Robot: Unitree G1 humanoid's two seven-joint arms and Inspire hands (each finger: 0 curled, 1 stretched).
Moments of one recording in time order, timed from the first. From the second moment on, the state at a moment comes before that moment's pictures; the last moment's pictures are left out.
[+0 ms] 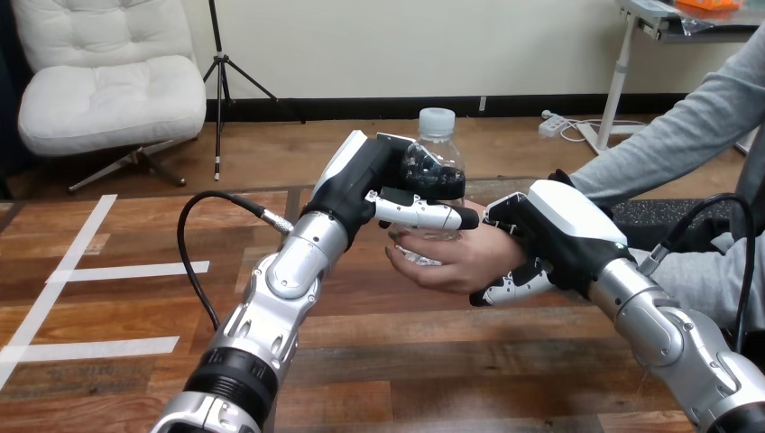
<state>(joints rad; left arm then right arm) -0.70 0.05 -0.14 0.83 0.20 -0.20 -0.12 -0.50 -0.47 0.27 0.72 -0.55 -0.39 0.01</state>
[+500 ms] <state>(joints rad) -0.70 0.05 -0.14 0.82 0.20 -0.20 -0.11 -0.50 -0.47 0.27 0.72 -0.55 -0.39 0.01</state>
